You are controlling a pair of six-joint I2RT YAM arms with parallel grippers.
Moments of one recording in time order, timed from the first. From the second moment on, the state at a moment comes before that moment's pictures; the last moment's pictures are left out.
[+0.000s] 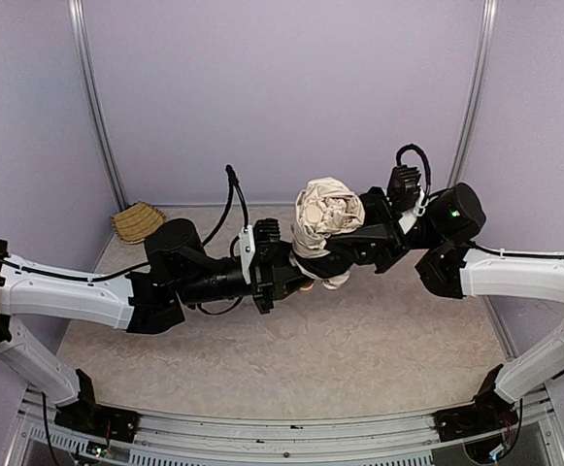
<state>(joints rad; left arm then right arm) -1.11 1.47 0.89 0.76 0.34 0.27 0.82 1.39 0.91 1.14 -1.06 0.21</state>
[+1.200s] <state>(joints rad) -1.10 1.97 1.08 0.16 -0.82 0.57 0.62 0.99 0.63 0.55 -0.65 -0.13</state>
